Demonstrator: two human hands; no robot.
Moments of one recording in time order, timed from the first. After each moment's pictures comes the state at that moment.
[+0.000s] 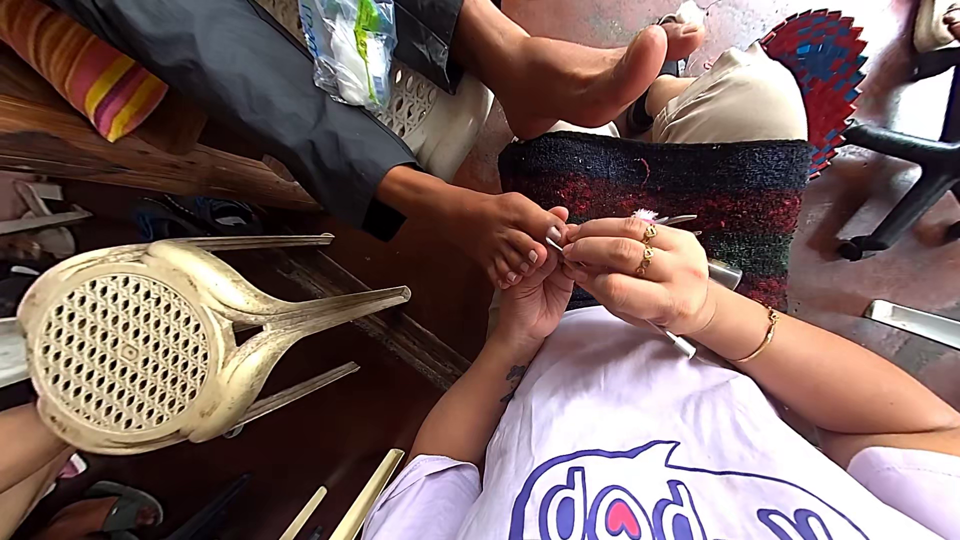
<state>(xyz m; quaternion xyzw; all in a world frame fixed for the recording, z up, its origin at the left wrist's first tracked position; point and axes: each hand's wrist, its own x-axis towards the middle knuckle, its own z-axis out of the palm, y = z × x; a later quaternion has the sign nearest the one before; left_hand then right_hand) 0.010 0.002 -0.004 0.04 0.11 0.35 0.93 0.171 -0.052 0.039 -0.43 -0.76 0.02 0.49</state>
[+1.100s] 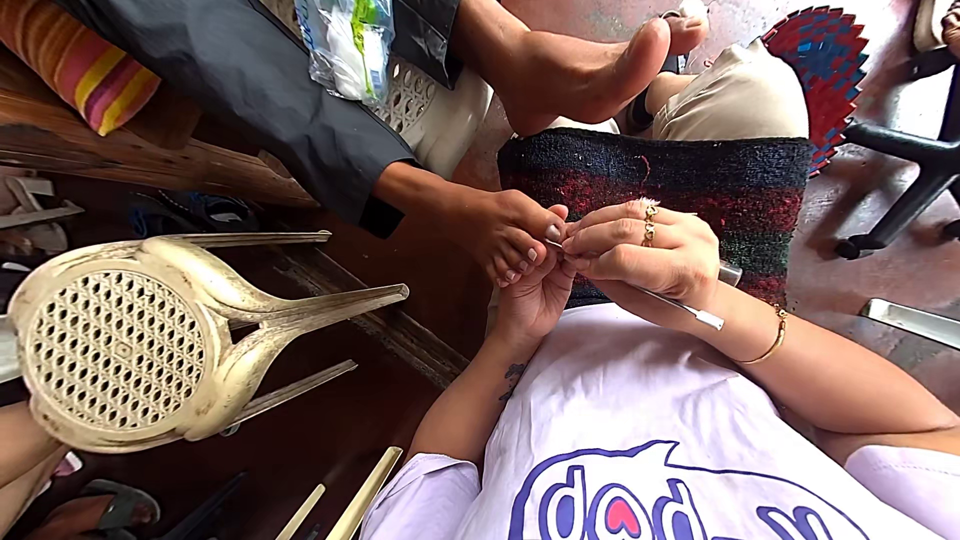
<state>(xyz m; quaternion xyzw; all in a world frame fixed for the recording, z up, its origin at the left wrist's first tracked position) 0.009 0.002 -0.006 0.05 0.10 0.35 0.93 0.170 -0.049 0.045 -0.45 -0.70 0.12 0.54</state>
